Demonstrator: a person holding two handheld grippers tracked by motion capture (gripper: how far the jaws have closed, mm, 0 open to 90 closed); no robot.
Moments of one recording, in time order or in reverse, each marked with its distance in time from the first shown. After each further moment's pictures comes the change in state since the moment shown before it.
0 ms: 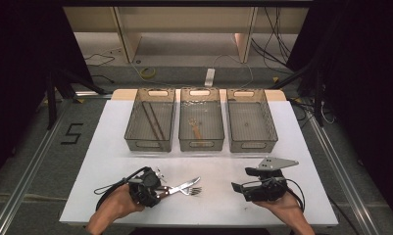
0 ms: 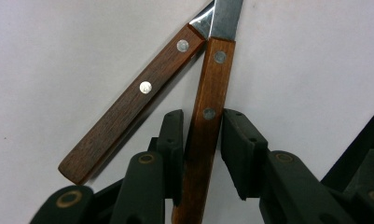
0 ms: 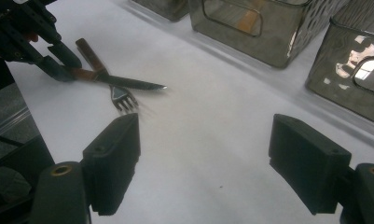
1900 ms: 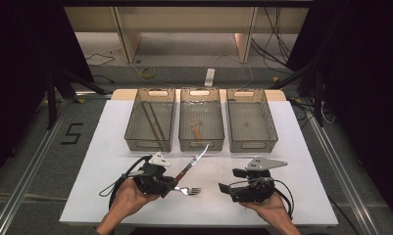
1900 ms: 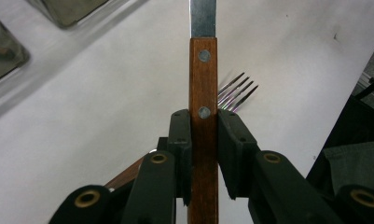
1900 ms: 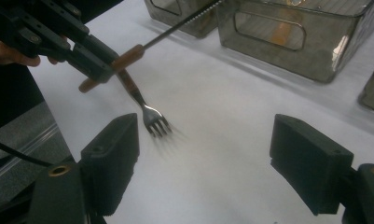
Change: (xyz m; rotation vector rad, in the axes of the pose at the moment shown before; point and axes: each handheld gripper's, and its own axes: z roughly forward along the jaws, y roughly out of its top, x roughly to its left) left arm -0.007 0.024 -0.032 -0.387 -0.106 -0.119; right arm 0.023 0.010 0.019 -0.045 0.066 0.062
